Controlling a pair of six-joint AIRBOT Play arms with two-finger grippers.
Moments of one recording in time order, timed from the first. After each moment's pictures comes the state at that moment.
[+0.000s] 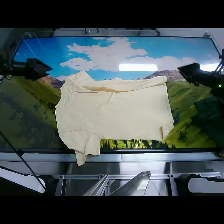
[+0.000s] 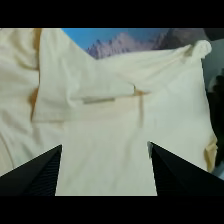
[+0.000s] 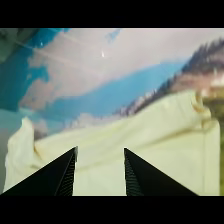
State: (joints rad) left arm 0.40 -1.82 1.74 -2.54 1.50 2.12; right arm -0.41 -1.52 1.13 -0.24 0.95 0.79
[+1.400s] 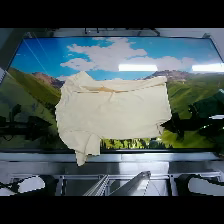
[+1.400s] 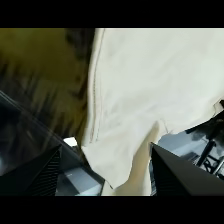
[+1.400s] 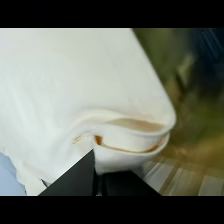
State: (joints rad) left arm 0.68 -1.42 0.74 -2.29 1.41 2.13; right arm -0.43 -1.44 0.57 -0.61 1.07 1.12
